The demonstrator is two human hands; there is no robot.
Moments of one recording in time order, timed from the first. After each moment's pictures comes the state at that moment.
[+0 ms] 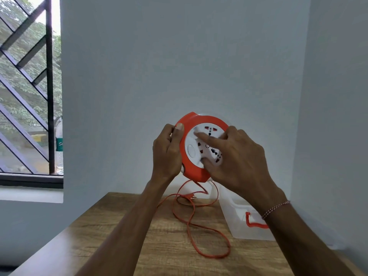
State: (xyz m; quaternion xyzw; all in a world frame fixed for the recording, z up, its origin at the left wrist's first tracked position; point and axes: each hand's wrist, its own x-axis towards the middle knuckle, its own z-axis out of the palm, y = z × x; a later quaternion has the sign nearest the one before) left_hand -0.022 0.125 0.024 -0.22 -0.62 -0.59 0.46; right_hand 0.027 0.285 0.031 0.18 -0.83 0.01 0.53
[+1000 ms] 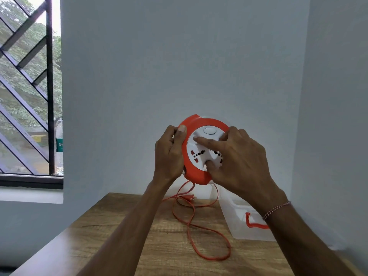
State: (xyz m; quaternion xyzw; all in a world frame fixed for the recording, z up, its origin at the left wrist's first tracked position) left_hand -0.026 0.127 0.020 -0.23 -0.62 -0.60 0.44; right_hand 0.028 0.287 0.030 0.17 -0.83 0.00 0.52
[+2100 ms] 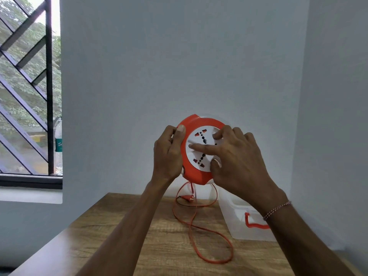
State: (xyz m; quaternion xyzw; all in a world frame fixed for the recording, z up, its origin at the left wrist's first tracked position) left_hand -0.023 0.126 0.022 -0.23 -0.62 -0.60 0.45; right_hand 0.034 0.286 0.033 0.20 -0.84 -0.04 0.50
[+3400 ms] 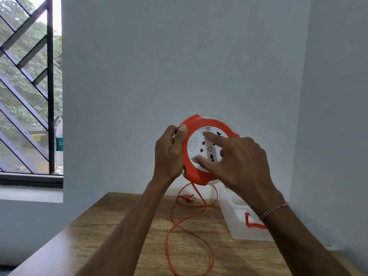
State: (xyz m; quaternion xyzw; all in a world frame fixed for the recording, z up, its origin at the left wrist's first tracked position) left_hand -0.026 0.128 0.021 -0.22 -0.63 -0.59 0.45; right_hand 0.032 0.283 0.033 0.15 -0.84 0.08 0.52
